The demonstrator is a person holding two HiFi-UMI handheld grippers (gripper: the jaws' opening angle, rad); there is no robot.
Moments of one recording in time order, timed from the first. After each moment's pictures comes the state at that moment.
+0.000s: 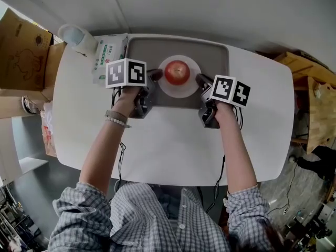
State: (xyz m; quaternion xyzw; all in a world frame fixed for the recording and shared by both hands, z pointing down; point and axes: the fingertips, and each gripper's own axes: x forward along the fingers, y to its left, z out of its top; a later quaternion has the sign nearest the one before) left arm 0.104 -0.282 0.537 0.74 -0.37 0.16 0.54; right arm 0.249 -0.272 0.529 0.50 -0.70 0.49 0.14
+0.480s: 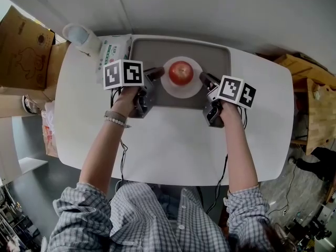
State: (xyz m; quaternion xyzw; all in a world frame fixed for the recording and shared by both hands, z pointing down) left arm 0.094 -0.287 0.522 0.74 -0.36 0.11 0.55; right arm 0.255 -0.279 0.516 0.51 -0.71 0.48 0.11
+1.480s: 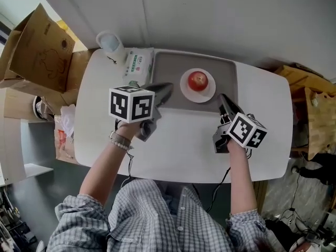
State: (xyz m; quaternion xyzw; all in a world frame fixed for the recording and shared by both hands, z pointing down) left arm 0.060 -0.216 0.399 0.87 -0.31 0.11 0.37; right arm 0.230 -0.197 0.409 0.56 -0.75 0.35 0.04
